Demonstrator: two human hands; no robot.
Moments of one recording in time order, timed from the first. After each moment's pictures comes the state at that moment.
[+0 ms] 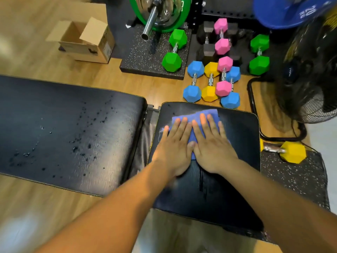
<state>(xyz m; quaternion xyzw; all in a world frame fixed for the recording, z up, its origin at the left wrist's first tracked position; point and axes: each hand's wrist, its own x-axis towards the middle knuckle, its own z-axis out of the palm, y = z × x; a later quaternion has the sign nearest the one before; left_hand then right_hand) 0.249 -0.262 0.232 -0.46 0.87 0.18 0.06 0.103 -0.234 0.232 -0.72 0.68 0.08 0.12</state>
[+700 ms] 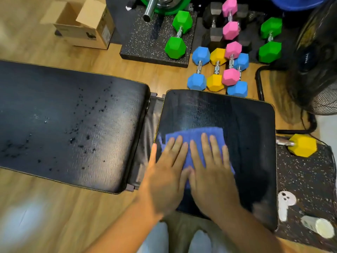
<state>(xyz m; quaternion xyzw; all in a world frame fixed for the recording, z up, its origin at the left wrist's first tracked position) 0.304 -0.189 0.236 -0.47 0.87 0.15 0.00 0.165 -0.151 0.231 -0.70 0.71 -0.01 0.09</state>
